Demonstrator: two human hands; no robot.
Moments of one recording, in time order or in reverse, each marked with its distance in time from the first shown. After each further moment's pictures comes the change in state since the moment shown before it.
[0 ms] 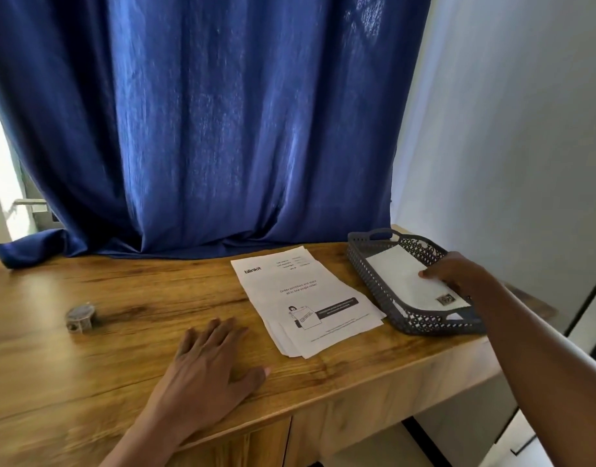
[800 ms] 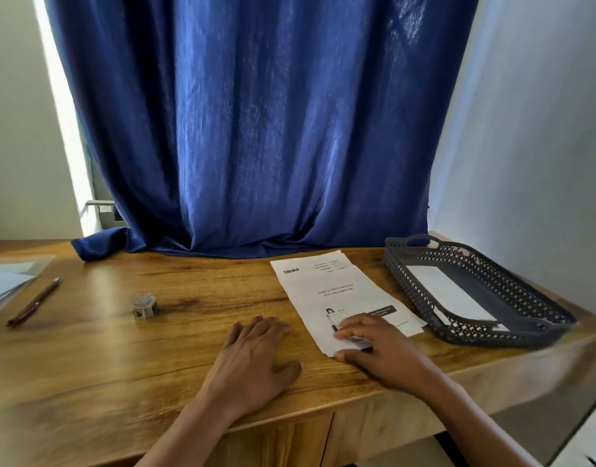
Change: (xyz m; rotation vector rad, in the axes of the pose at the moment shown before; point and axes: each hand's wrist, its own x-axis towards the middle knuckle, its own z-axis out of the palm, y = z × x) left_hand -0.002 -0.008 0.000 -0.135 0.105 0.045; right_hand -0.176 -0.032 0.163 -0.228 -0.288 -0.859
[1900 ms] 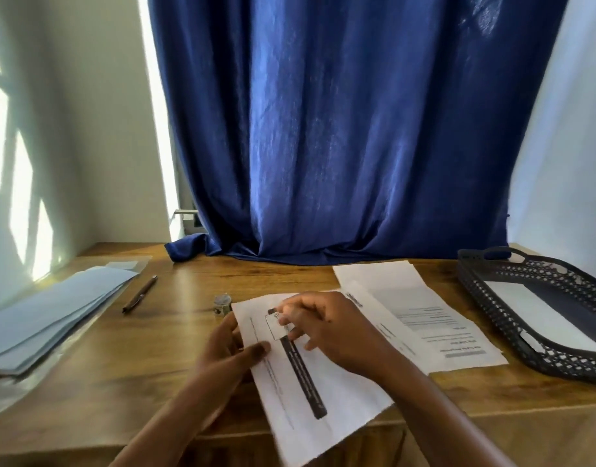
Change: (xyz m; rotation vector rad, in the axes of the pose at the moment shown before) left_hand -0.075 -0.056 -0.075 -1.343 0.281 -0.434; right_hand 0.042 -0.190 0.016 0.543 -0.061 -0.214
